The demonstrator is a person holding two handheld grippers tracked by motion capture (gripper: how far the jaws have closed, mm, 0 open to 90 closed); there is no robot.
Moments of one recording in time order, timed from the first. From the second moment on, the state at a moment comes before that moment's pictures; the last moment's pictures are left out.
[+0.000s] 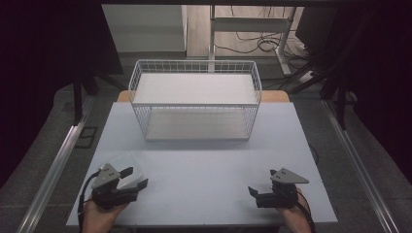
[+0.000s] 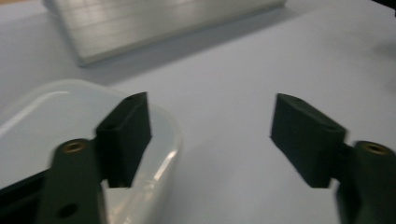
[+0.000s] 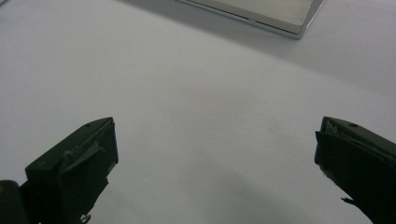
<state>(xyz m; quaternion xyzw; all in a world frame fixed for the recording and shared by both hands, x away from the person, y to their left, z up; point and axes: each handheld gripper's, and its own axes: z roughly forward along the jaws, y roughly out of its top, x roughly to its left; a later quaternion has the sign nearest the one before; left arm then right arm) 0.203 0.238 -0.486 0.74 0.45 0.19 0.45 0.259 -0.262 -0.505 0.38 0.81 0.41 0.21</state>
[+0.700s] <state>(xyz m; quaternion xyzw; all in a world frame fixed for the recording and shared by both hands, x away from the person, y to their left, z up) 0.199 0.345 -0.511 0.66 0.61 0.21 0.39 0.259 -0.258 -0.507 0.37 0.82 0.39 0.22</state>
